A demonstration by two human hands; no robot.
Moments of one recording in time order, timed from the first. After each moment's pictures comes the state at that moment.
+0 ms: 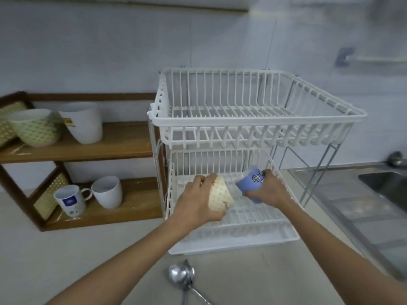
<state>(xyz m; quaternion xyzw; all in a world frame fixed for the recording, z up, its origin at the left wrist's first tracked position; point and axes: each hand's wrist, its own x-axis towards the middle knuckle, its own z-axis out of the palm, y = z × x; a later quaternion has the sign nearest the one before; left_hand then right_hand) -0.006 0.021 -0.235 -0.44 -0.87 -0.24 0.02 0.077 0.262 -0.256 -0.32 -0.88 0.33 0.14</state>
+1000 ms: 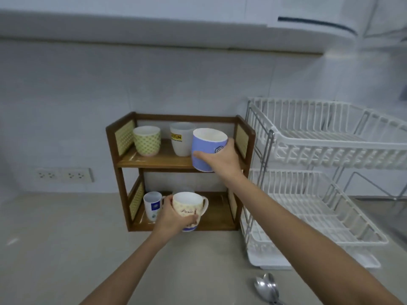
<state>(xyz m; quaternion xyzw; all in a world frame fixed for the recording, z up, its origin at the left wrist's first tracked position) -0.136 -0.229 -0.274 -0.15 -0.82 -0.55 -0.04 -0.104 -0.070 -0.130 -0.13 -0.78 0.53 0.31</state>
